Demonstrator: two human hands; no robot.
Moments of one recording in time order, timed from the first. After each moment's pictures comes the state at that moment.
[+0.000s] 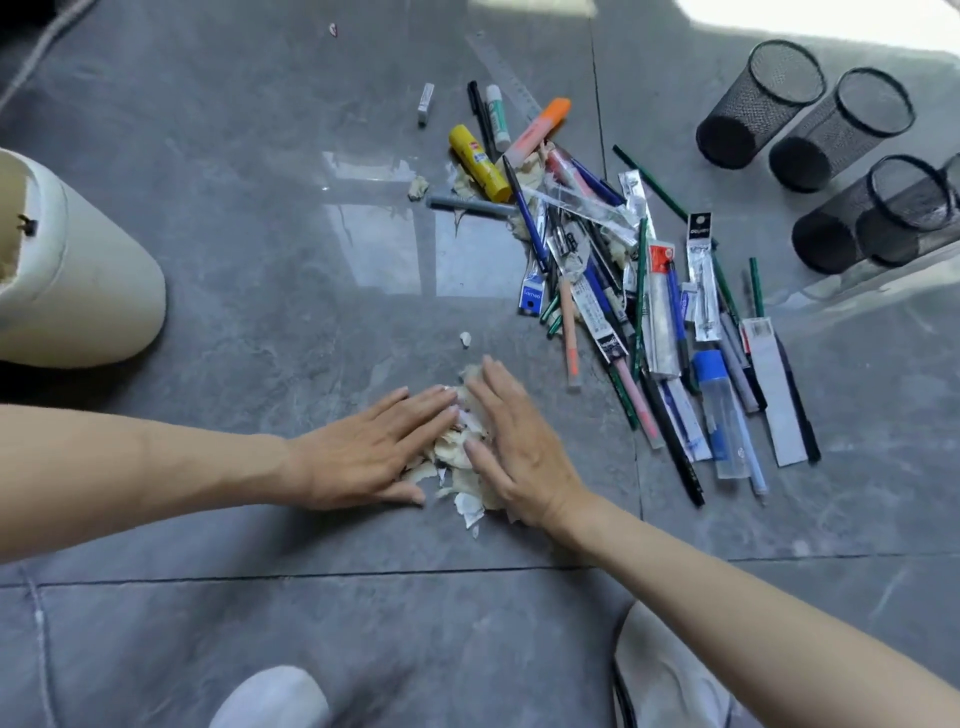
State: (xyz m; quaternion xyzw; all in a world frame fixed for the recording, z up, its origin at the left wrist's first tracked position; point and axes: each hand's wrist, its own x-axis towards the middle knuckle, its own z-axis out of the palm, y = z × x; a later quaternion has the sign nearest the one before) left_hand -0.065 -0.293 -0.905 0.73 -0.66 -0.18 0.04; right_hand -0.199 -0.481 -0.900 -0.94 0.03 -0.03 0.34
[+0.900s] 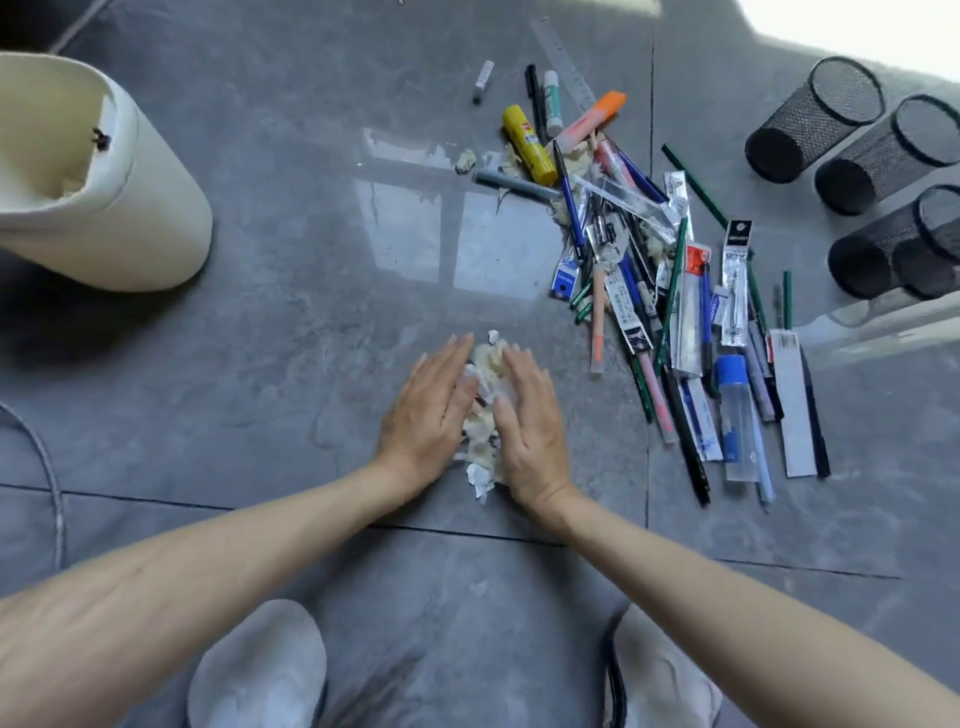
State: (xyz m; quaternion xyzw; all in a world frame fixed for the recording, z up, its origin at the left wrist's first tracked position) left_hand -0.133 -0.341 -0.898 0.86 -0.24 -0.16 0.43; right_hand -0.203 -0.455 -0.901 -0.88 0.16 -0.08 0.44
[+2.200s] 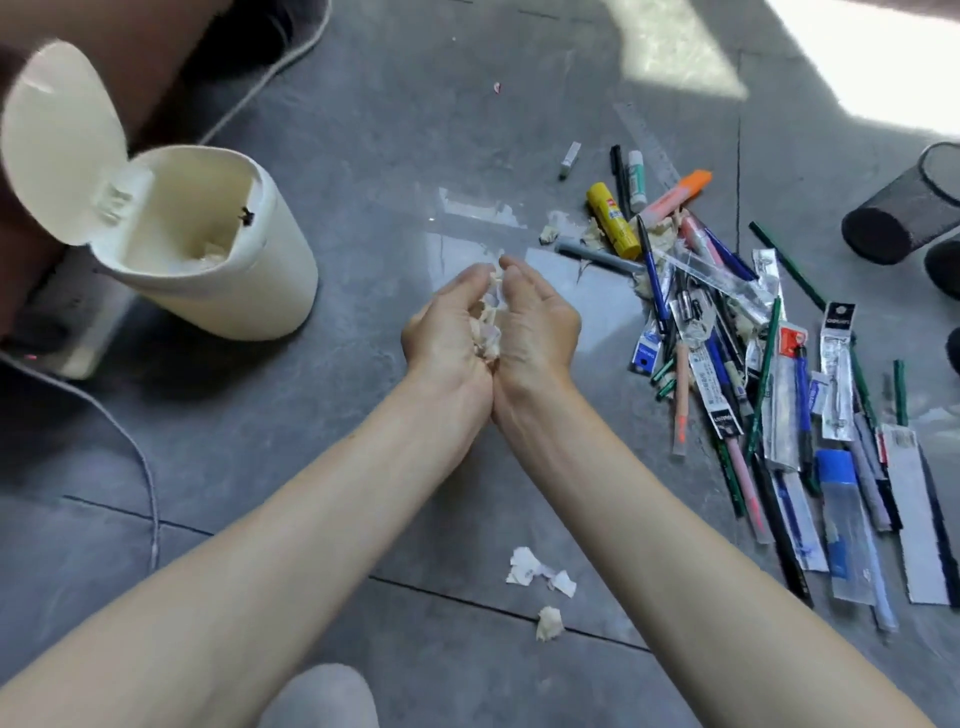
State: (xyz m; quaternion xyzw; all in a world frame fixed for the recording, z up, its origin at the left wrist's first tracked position) left_hand -0.020 -0.360 -0.808 0.32 0.30 -0.21 0.87; right_hand -0.032 -0.396 -0.800 -0.39 0.40 -0.12 0.82
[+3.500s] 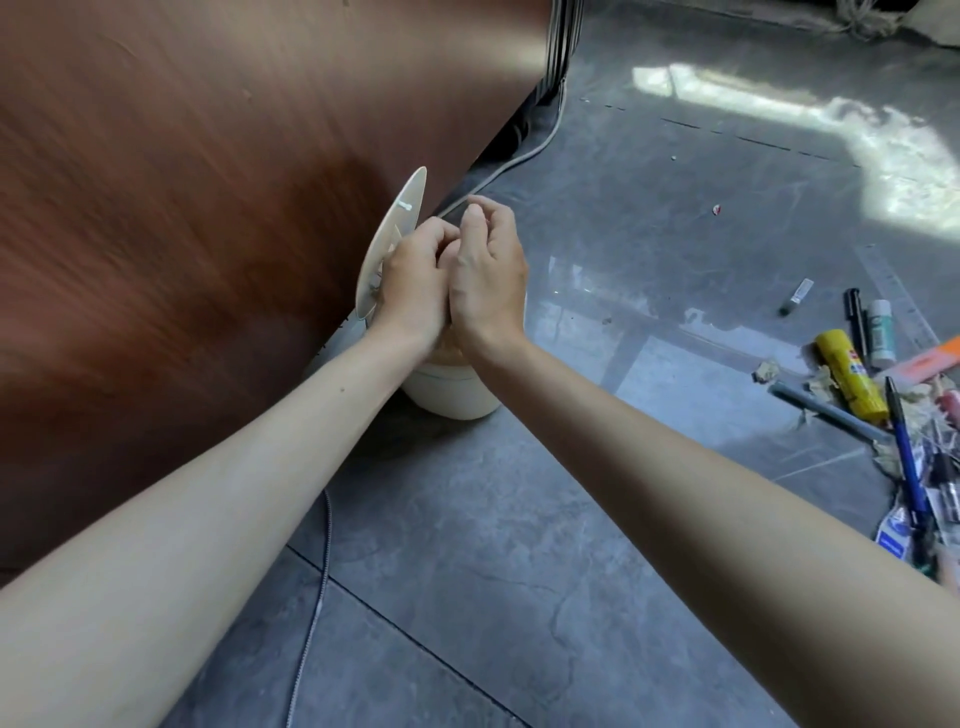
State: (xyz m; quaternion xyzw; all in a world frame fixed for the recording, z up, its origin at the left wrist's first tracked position) left_hand 0.106 -0.166 -0.757 0.86 0.07 0.06 0.51; right_hand 0.101 -0.222 -0.753 -0.70 0.11 -0.06 0.70
